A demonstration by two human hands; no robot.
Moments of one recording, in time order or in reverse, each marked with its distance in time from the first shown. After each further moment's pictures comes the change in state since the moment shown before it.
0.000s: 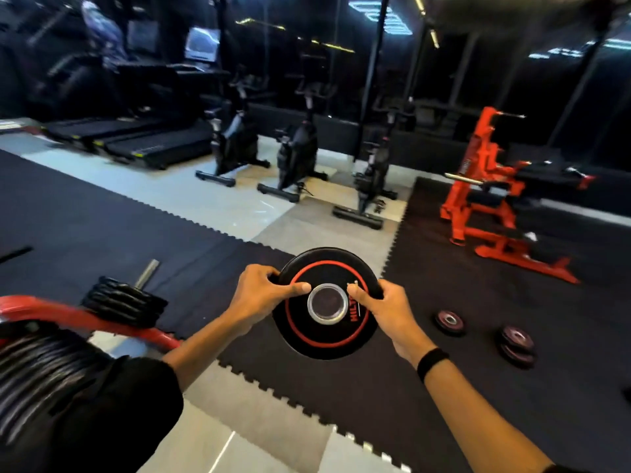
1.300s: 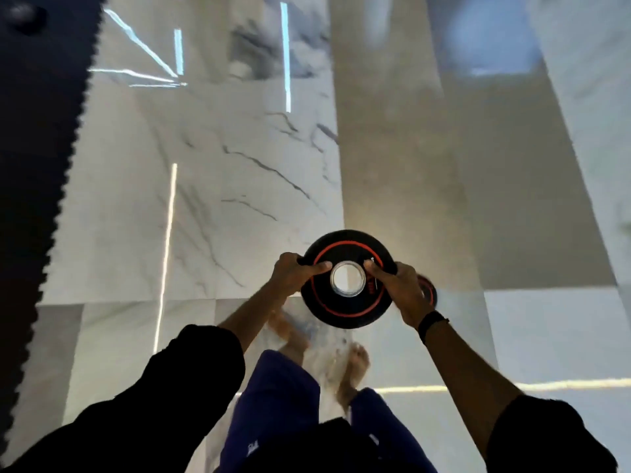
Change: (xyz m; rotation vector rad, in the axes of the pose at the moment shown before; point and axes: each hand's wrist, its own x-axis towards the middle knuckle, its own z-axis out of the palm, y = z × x) left_hand -0.844 -0.285 -0.170 0.747 -2.033 0.251; right_hand -1.040 0.143 0.573 0.639 1.883 0.883
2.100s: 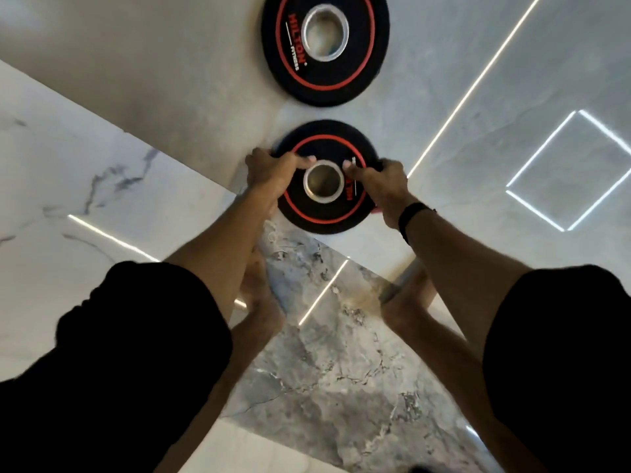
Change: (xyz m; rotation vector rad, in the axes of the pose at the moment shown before) left_hand 0.418 -0.304 0.443 0.762 -0.227 -0.099; right_hand 0.293 0.594 0.006 0.663 0.531 0.655
